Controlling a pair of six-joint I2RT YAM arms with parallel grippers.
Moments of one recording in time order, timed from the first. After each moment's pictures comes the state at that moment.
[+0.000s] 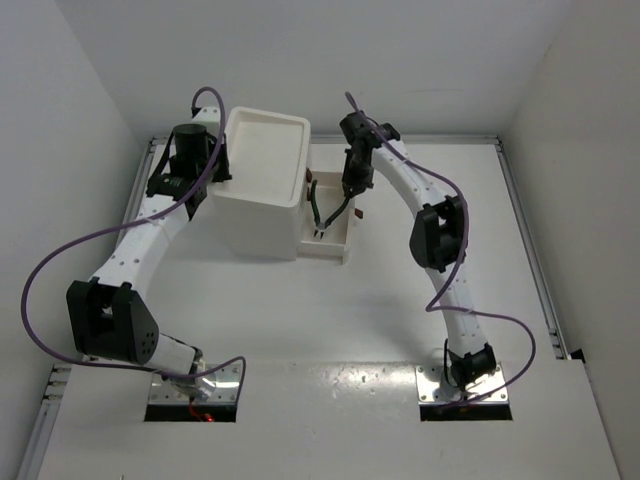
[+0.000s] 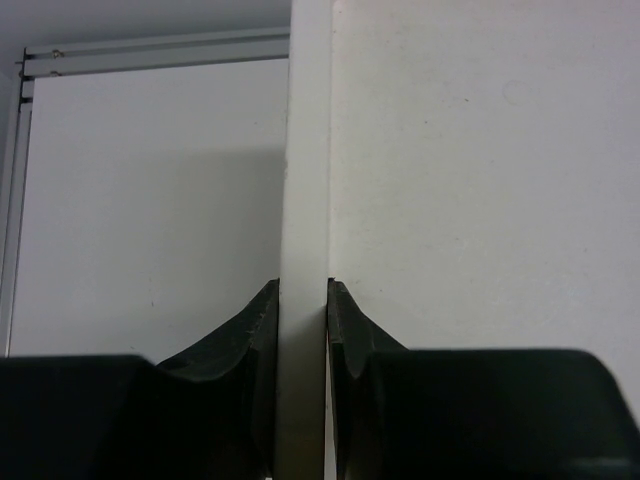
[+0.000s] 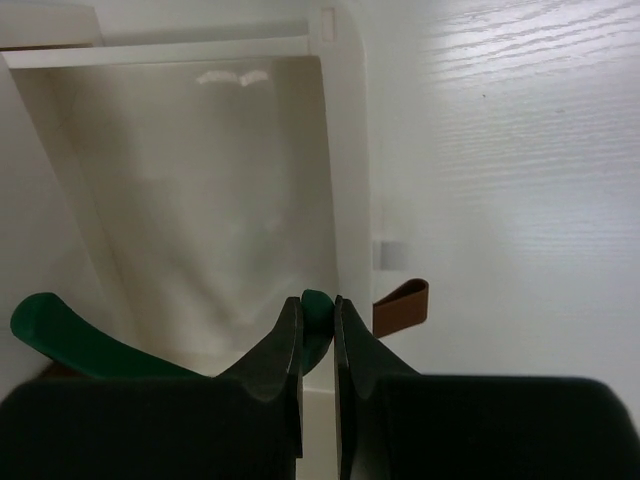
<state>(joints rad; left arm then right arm) -0.14 1.44 1.30 -0.28 -0.10 -0.05 0.42 2.43 2.35 -1.10 0.06 0.60</state>
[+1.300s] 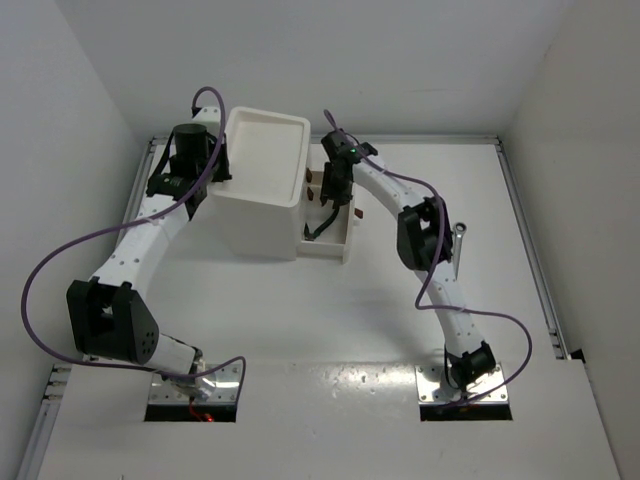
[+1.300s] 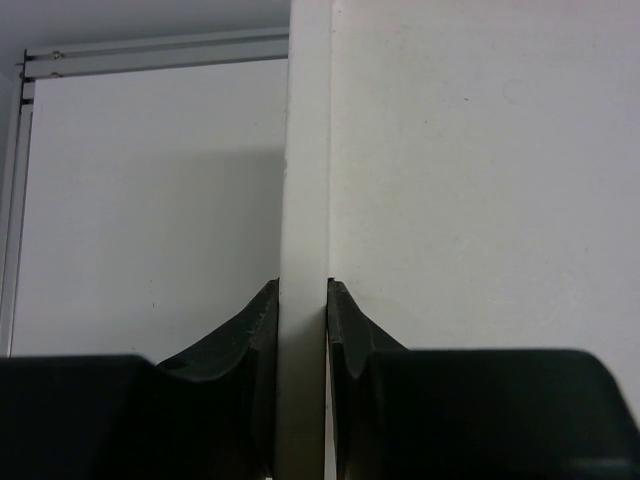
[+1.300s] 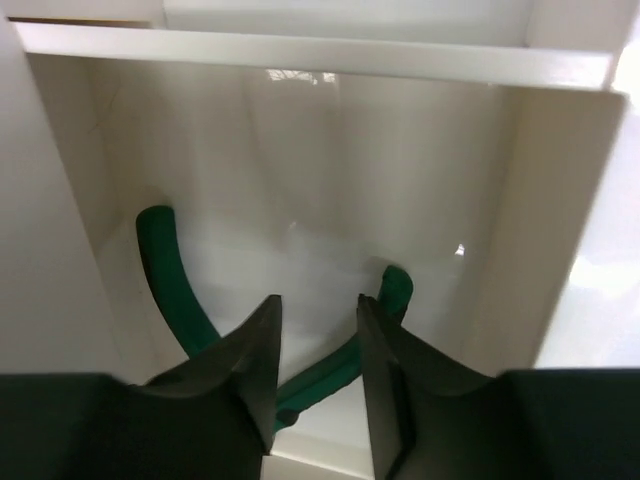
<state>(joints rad) -0.15 1.44 1.30 -0.28 -0.09 -0.04 0.48 2.55 2.31 -0.90 0.02 0.60</state>
